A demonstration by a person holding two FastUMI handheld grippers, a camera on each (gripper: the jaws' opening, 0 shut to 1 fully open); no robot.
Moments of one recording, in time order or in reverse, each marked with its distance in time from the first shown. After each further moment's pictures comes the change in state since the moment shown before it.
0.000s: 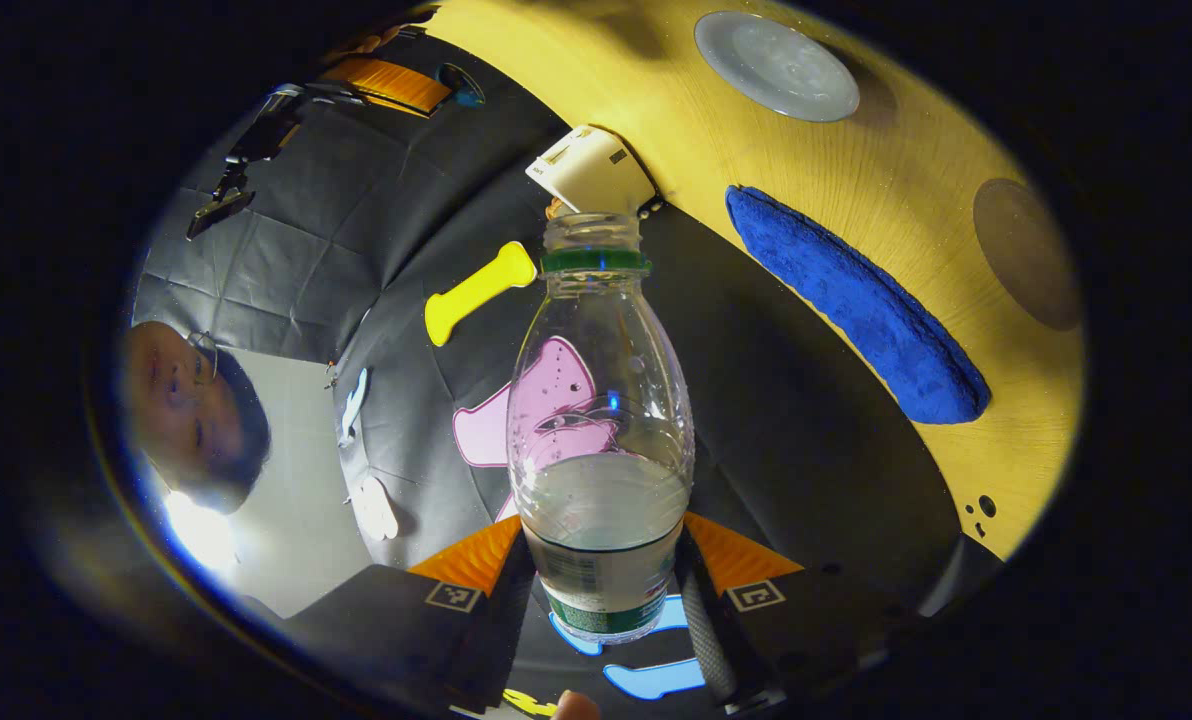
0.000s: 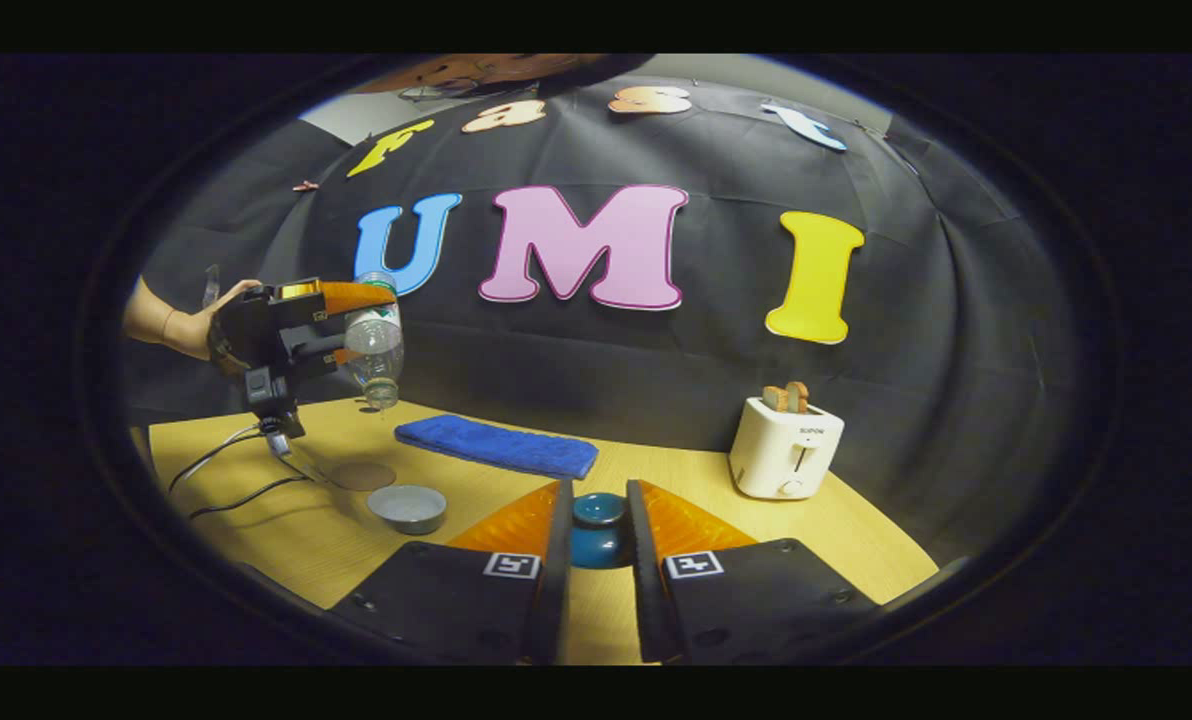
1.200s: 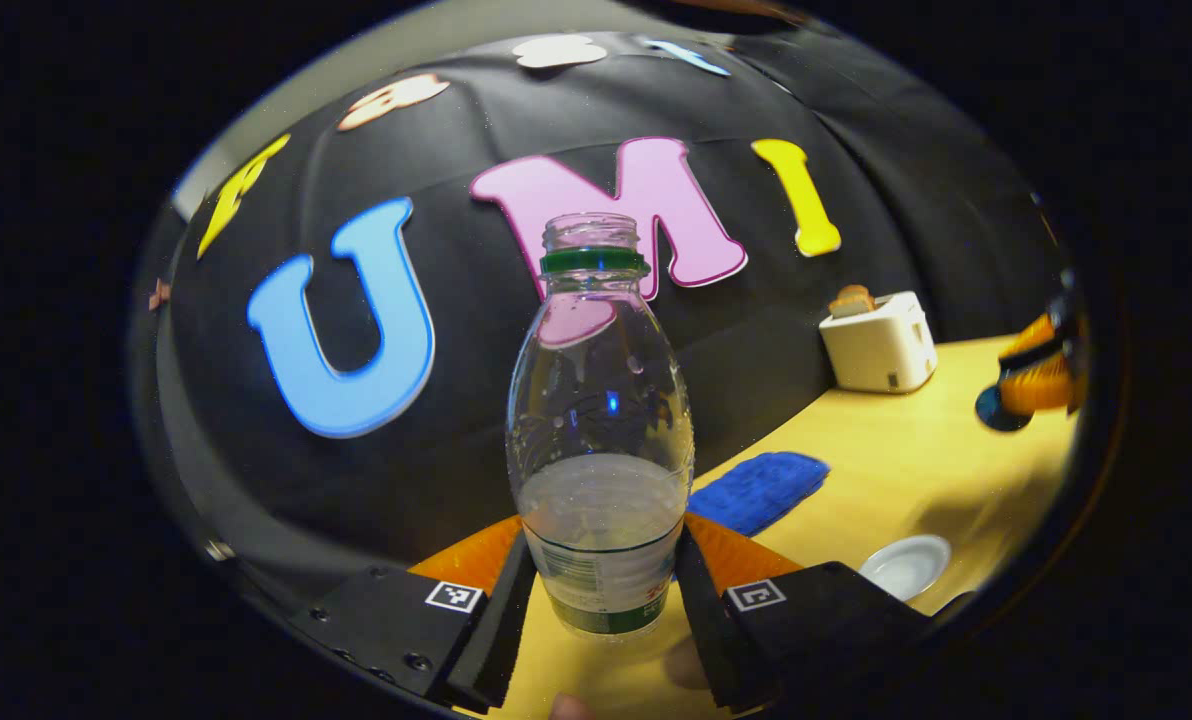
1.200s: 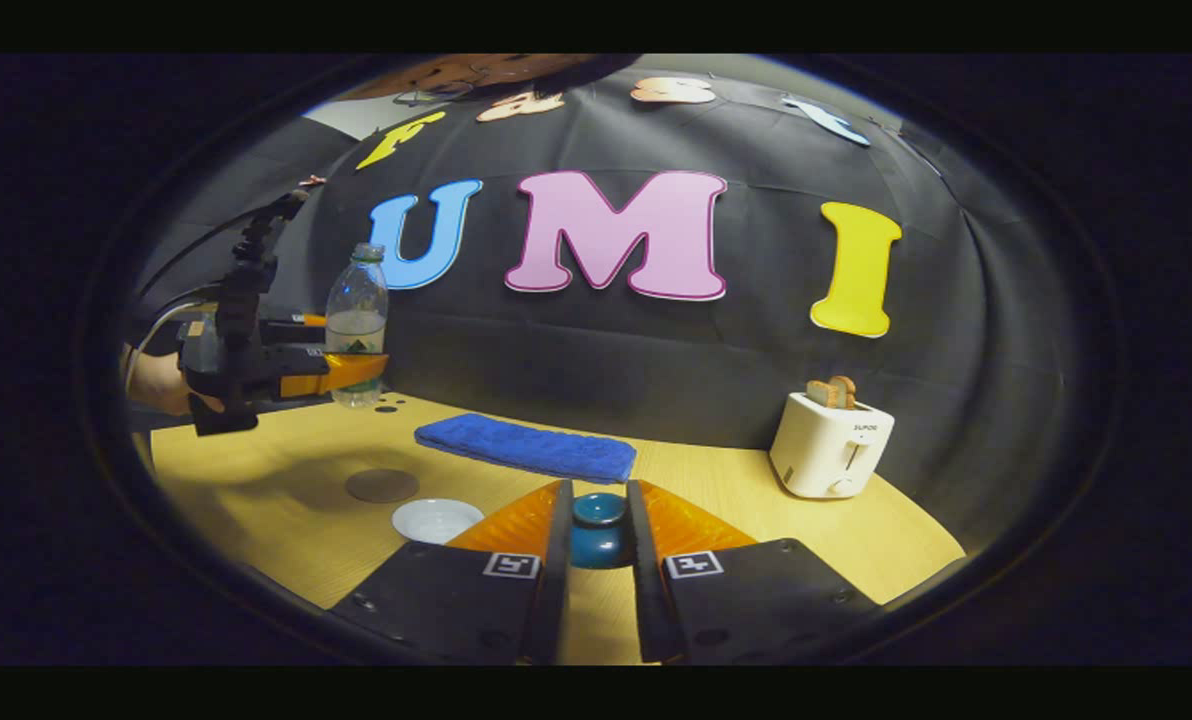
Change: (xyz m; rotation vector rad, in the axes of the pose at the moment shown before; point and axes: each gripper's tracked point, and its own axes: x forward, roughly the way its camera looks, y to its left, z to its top) left arm -0.016 -0.066 0.016 -1.903 0.402 -0.298; right arm 0.036 0.054 -0.004 0.008 0.029 0.047
